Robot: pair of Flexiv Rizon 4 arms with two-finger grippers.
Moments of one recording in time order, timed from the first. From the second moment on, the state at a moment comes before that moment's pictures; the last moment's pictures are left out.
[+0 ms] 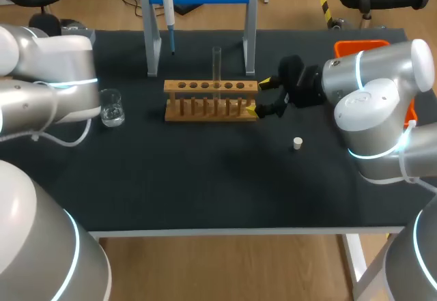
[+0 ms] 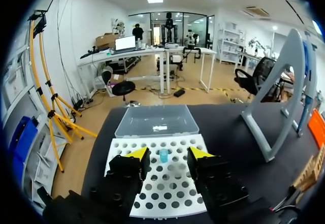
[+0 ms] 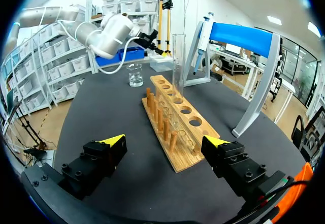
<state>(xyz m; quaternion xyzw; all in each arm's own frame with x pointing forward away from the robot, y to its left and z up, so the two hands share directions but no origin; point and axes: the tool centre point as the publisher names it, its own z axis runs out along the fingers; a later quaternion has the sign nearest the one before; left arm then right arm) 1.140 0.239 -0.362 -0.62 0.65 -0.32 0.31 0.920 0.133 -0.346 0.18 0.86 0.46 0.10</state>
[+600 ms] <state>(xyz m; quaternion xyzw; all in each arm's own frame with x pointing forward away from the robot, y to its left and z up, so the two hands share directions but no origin) 1.148 0.241 -0.364 -0.62 0.65 -0.32 0.31 0.920 0.133 -0.346 0.18 0.86 0.46 0.10</state>
